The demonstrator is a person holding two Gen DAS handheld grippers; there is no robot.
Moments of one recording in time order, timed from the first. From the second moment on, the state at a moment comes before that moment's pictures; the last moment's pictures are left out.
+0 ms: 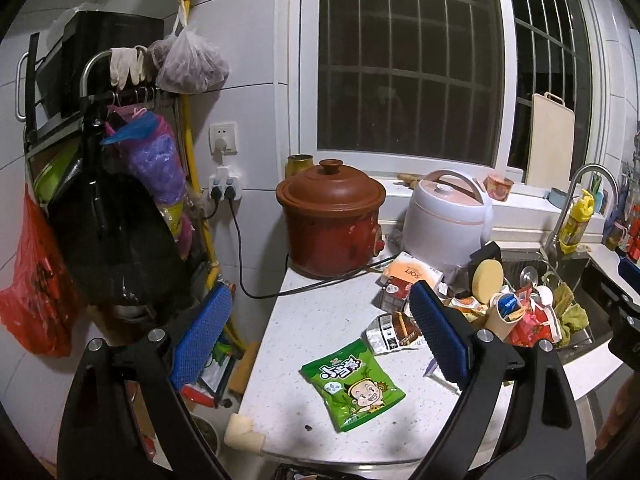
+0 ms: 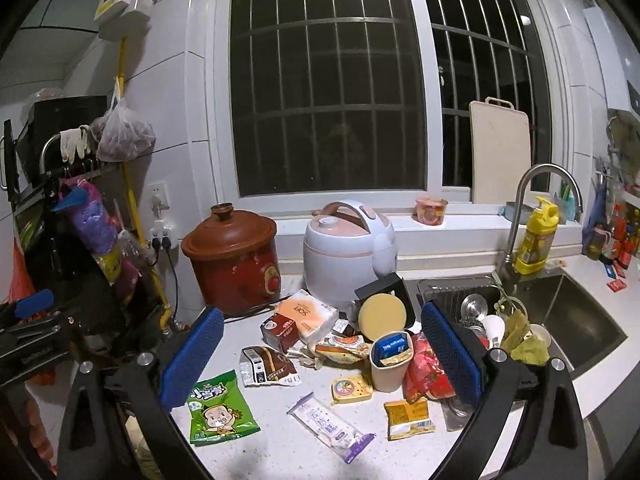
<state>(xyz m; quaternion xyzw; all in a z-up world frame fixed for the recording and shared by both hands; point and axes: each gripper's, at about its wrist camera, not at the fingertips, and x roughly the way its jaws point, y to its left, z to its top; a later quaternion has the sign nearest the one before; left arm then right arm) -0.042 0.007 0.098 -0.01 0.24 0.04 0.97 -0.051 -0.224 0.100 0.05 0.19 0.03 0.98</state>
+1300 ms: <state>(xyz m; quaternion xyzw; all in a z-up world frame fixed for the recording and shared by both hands) -0.035 0.005 0.094 0.00 0.24 0.03 0.97 -0.048 -0.224 0.100 0.04 0.19 0.03 0.98</state>
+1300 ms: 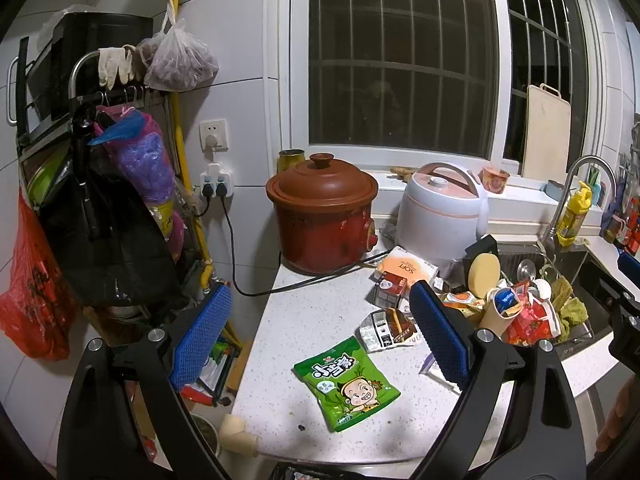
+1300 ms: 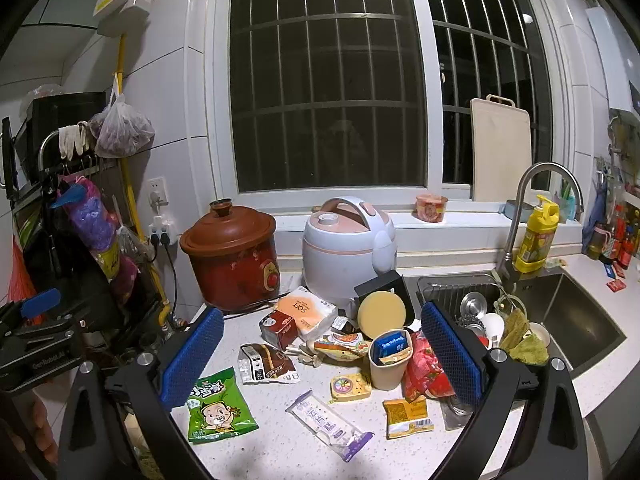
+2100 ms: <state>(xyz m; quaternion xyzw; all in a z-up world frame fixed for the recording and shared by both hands) -0.034 0.005 0.093 0.00 0.25 0.02 0.97 -0.049 -0.223 0.100 0.04 0.19 0.03 0.98</state>
